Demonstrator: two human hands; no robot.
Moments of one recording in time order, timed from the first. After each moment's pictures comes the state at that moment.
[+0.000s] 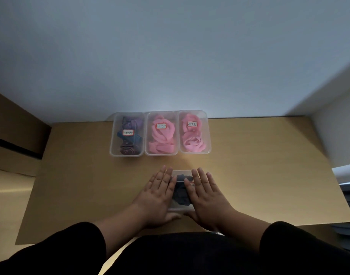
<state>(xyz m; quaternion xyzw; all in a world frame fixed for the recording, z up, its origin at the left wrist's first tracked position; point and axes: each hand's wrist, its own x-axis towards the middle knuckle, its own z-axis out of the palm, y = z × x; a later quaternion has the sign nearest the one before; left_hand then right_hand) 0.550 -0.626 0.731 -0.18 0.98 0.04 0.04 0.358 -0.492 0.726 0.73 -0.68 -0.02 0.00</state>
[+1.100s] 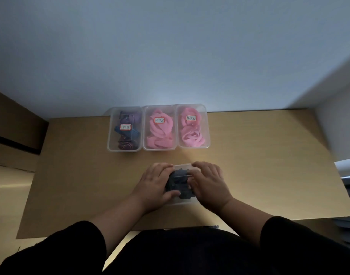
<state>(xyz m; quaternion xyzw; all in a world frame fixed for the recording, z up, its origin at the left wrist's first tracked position) 0.539 -0.642 0.748 -0.27 0.93 0.23 -0.01 0.347 -0.512 0.750 0.63 -0.76 0.18 -0.08</state>
